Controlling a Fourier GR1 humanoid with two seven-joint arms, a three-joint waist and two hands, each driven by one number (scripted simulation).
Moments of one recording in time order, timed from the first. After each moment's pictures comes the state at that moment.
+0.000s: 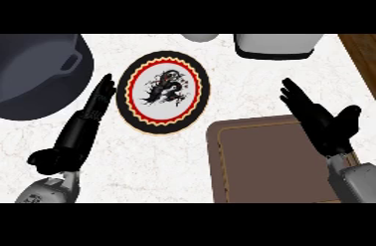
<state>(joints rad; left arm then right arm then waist) -0.13 0.30 -0.23 -1.67 0.08 0.12 0.00 -0.22 -0.52 0.30 -1.45 -0.44 -0.07 0.09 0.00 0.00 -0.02</state>
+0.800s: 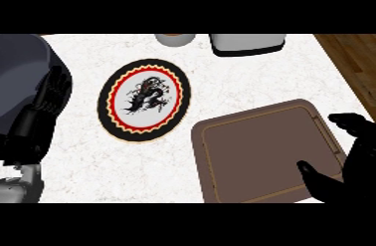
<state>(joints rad) -0.11 0.39 -0.04 -1.66 0.13 0.16 0.05 0.05 -0.31 0.14 -1.92 -0.30 -0.26 -0.74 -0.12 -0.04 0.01</state>
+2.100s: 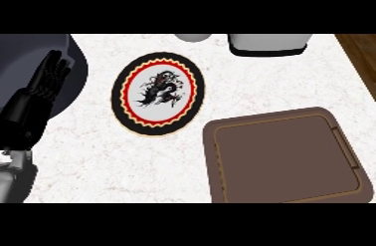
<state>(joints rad) -0.20 0.42 -0.01 -1.64 0.18 0.06 0.09 0.96 -0.29 -0.30 -1.71 -0.15 0.01 -1.14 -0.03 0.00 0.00</state>
